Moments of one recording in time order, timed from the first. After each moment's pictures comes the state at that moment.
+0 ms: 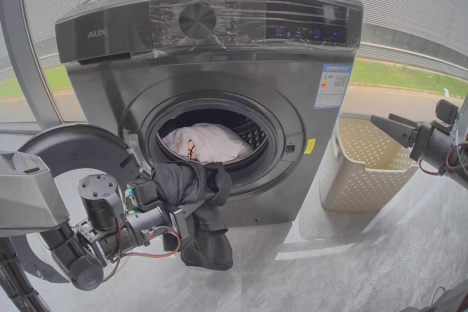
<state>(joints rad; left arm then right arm) -0.49 1.98 -0.32 -1.50 -0.26 -0.26 0.19 1.36 -0.52 -0.81 0.39 0.28</state>
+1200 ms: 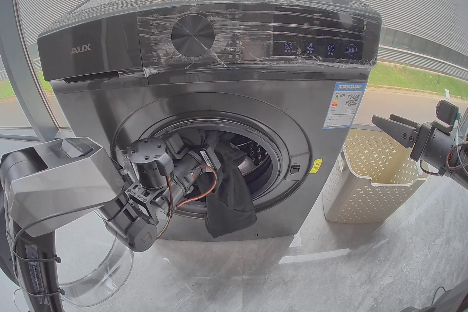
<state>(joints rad) -0.52 2.23 -0.85 -1.46 0.06 -0.43 0.18 1.36 -0.52 -0.81 0.39 0.28</state>
